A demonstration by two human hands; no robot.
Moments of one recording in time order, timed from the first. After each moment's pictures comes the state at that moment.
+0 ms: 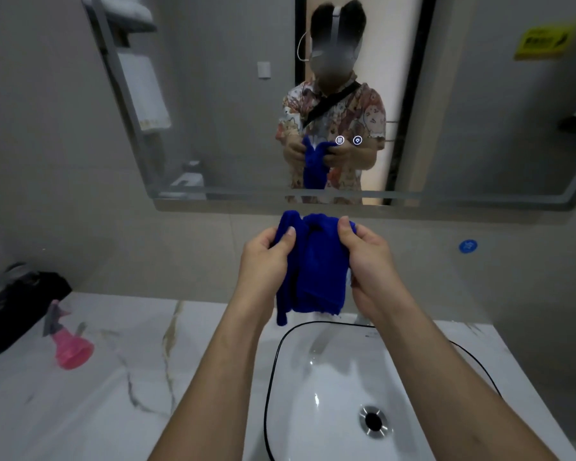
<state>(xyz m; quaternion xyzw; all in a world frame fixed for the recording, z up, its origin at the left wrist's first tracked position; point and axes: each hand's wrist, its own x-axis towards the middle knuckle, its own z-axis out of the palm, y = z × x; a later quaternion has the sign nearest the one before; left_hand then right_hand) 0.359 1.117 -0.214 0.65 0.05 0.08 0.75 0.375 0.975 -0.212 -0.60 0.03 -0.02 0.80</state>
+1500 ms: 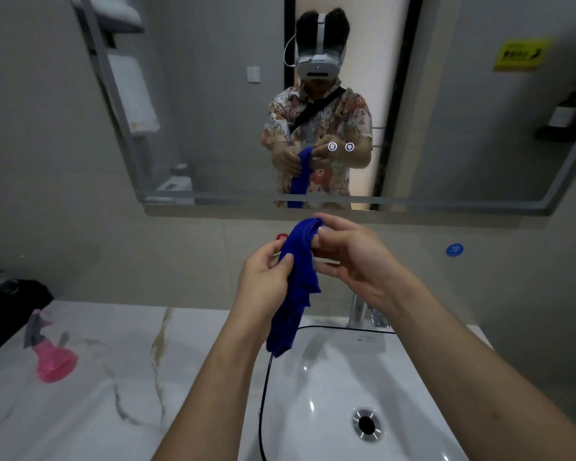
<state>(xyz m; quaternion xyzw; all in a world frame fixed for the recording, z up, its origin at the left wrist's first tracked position) 0.348 1.120 -0.221 0.70 0.05 0.05 0.71 0.380 0.968 -0.187 -0.62 -0.05 0.11 0.78</state>
